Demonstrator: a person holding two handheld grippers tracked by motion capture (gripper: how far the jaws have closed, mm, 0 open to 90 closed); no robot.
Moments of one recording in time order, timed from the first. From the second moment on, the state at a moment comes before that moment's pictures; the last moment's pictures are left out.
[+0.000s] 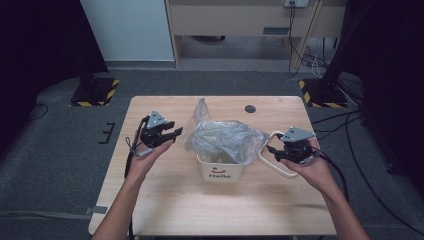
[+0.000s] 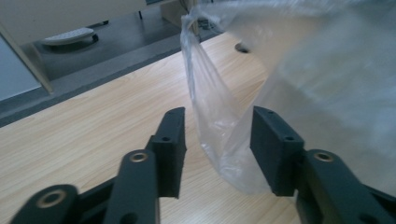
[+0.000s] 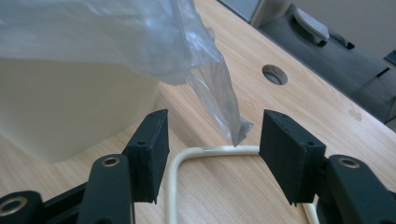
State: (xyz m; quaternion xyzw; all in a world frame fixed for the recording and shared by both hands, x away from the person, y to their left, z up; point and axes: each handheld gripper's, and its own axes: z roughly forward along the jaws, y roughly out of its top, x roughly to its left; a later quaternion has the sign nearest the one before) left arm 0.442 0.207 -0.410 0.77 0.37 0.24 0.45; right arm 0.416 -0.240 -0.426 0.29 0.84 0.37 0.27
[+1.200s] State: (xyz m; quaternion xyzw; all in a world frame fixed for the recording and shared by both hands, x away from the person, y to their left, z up) left arm 0.457 0.147 -0.383 0.82 0.34 0.14 0.44; right arm 0.418 -0.205 -0.396 0.20 0.86 0.42 0.19
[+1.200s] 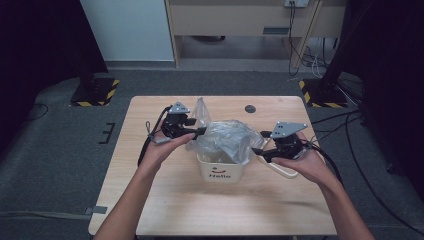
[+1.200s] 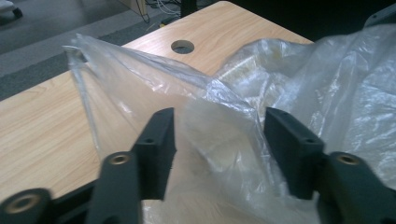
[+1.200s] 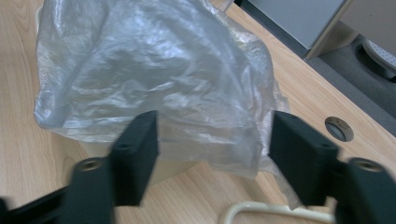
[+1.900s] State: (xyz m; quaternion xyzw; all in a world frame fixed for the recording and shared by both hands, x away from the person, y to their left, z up) left arm 0.430 0.146 -0.382 0.80 0.34 0.20 0.45; right arm 0.404 -0.209 -0.391 0.18 0.87 0.42 0.18
